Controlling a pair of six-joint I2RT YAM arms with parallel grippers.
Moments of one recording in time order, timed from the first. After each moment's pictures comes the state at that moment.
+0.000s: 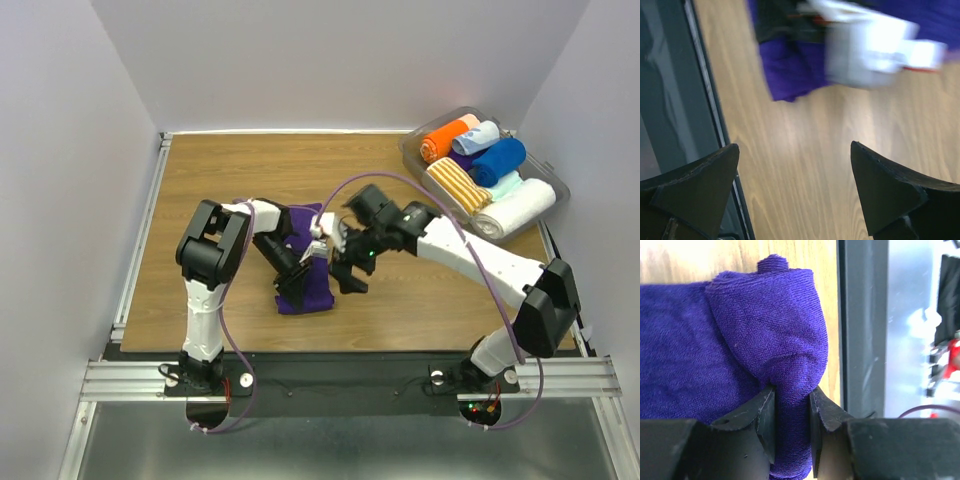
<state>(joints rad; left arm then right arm) -0.45 2.08 1.25 -1.26 0.95 1.17 0.73 1.53 1.35 -0.83 -0.49 -0.43</state>
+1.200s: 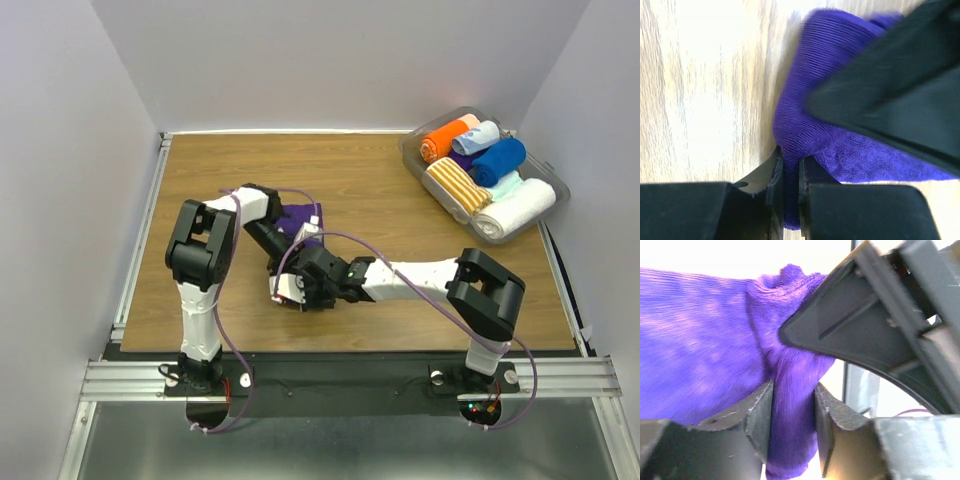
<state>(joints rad) -0.37 2.08 1.32 -1.32 0.92 1.13 1.10 1.79 1.09 -0.25 -0.18 -0.61</state>
